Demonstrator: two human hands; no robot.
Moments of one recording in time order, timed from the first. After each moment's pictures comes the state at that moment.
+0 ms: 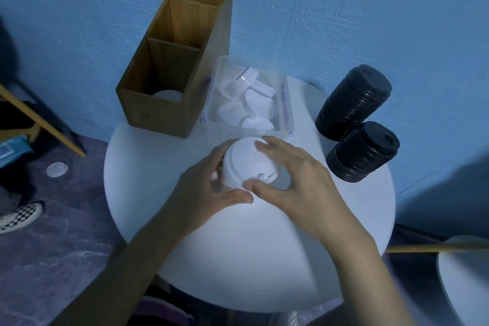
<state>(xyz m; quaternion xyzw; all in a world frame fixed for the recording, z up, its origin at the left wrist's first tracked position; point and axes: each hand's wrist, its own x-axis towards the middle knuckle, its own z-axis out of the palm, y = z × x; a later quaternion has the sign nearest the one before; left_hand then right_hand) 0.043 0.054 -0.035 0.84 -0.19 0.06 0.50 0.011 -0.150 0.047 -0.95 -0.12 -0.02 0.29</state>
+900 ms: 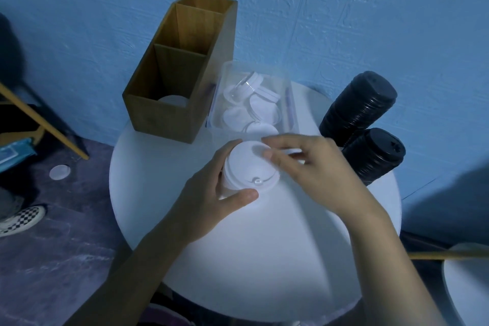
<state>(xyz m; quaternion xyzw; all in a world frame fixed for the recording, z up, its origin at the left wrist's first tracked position) 0.043 0.054 -0.041 0.83 -0.17 0.03 0.53 0.046 -0.159 0.062 -0.91 -0.13 -0.01 0.39</state>
